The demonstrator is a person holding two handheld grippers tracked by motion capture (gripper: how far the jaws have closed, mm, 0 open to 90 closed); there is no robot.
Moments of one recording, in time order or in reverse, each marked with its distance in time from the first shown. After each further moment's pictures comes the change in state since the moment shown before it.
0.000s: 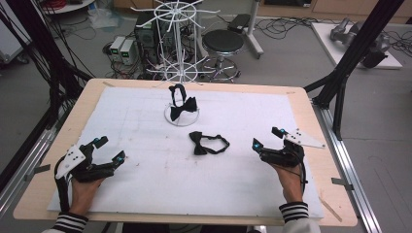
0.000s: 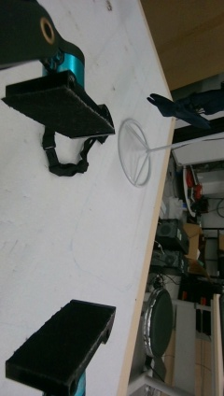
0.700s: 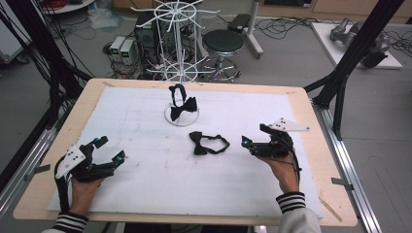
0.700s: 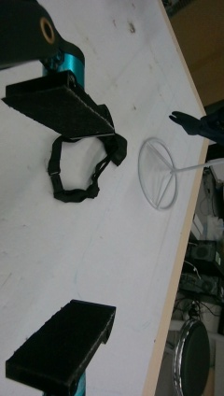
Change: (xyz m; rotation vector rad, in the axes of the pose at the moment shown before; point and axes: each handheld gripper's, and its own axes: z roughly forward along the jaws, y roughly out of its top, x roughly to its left) left arm 0.000 0.000 0.000 0.004 0.002 -0.002; right arm 0.014 0.028 0.029 0.172 0.078 -0.011
